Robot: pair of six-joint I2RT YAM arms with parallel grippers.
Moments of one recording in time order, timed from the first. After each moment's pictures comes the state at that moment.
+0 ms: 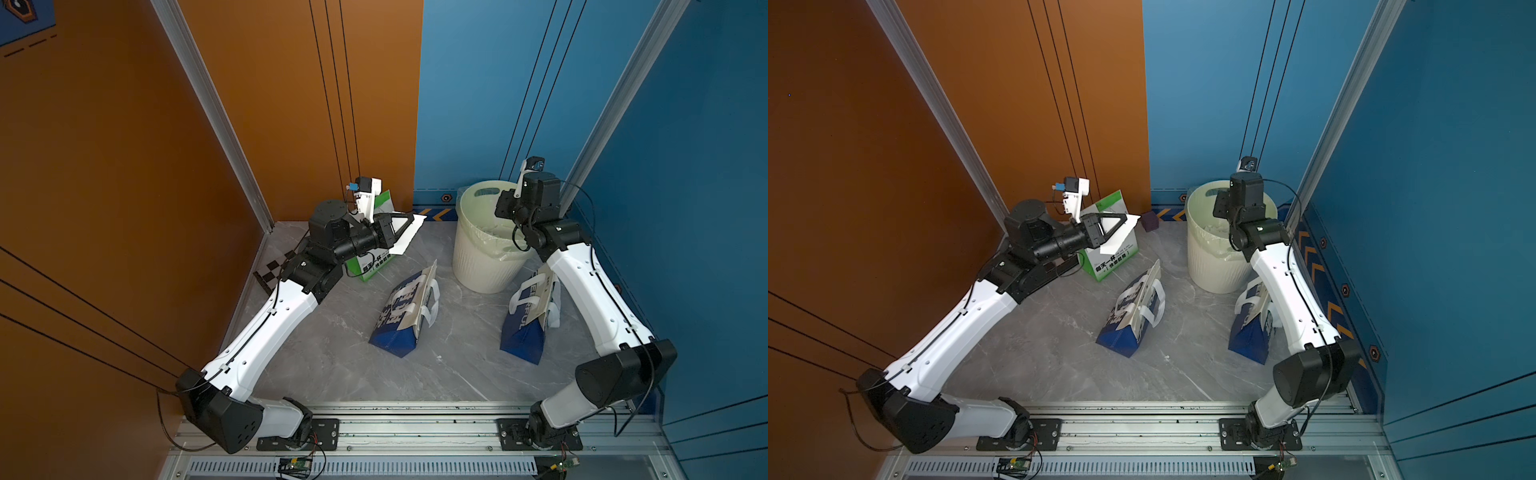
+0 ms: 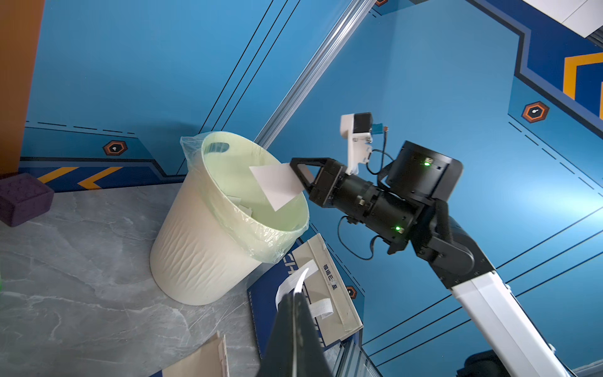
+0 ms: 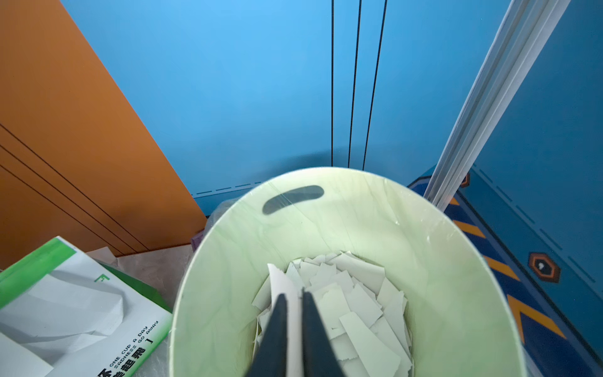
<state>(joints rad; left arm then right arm) -0.50 1.36 1.45 -0.11 0.48 -0.69 0.22 1.61 1.75 -0.52 0.28 0.24</state>
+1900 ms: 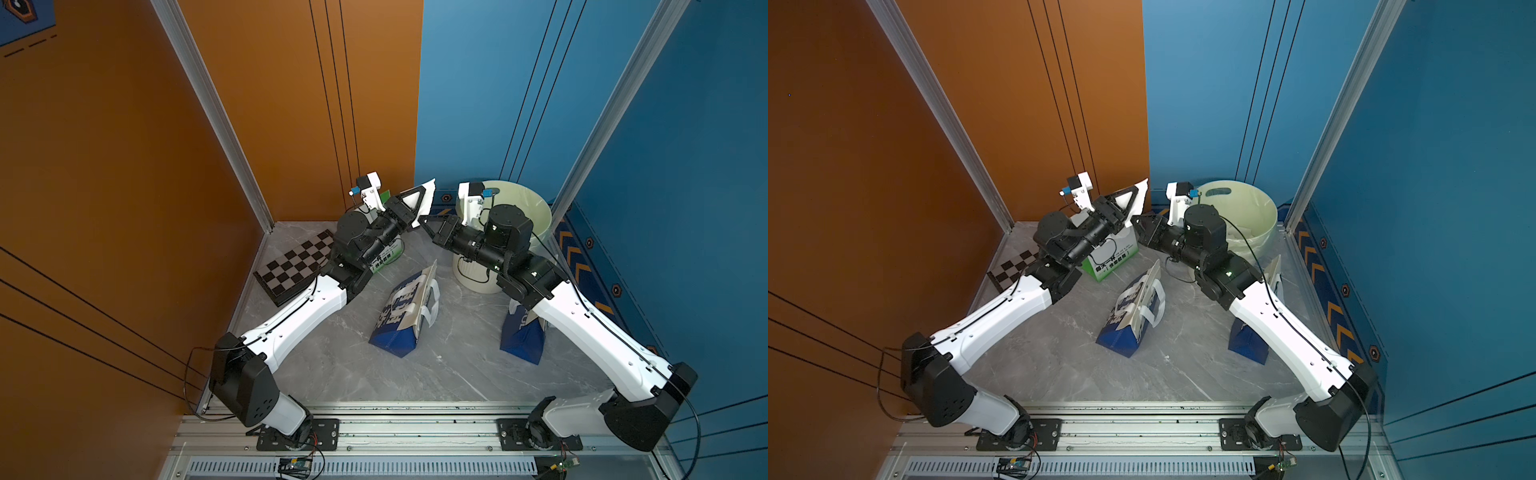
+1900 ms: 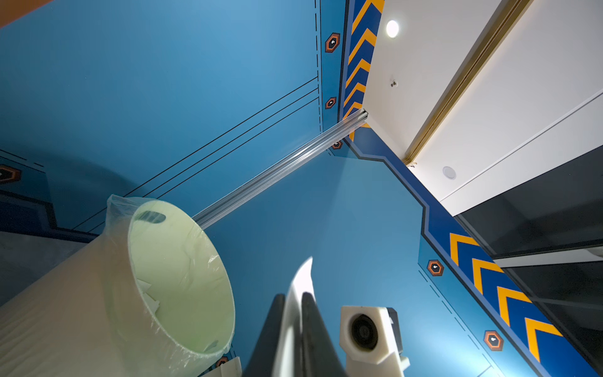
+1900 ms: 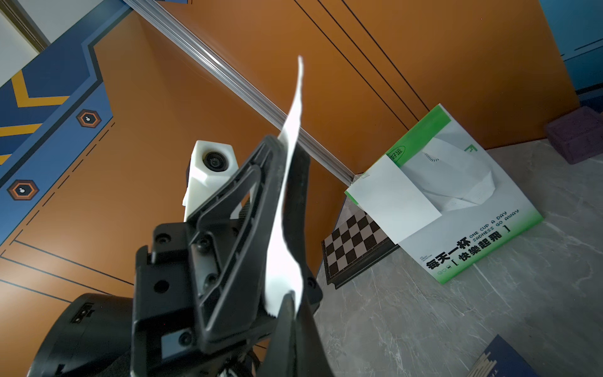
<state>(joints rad) -0.59 1.52 1.37 0.49 0.16 -1.15 0.65 1.38 1.51 -0.20 -0.20 0.86</state>
